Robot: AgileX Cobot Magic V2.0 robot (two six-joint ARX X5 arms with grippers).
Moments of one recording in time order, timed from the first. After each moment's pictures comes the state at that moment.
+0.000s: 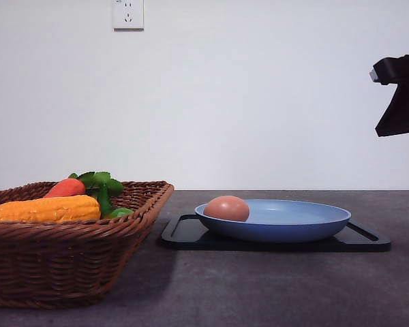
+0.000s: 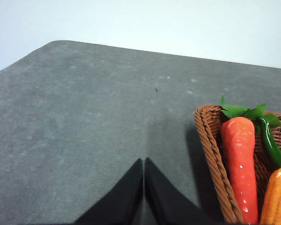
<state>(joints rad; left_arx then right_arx) -0.12 0.00 0.03 -0.17 -0.18 -0.14 0.48 0.77 0.34 0.06 0.13 0.09</state>
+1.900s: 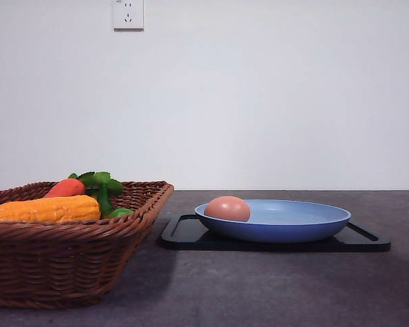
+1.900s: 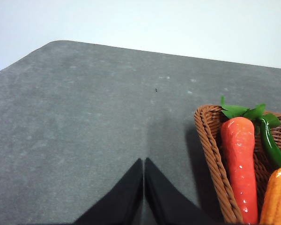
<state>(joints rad) -0.12 0.00 0.03 -0.17 -0.18 -0.14 0.12 0.06 0.02 -0.16 -0.05 0.00</state>
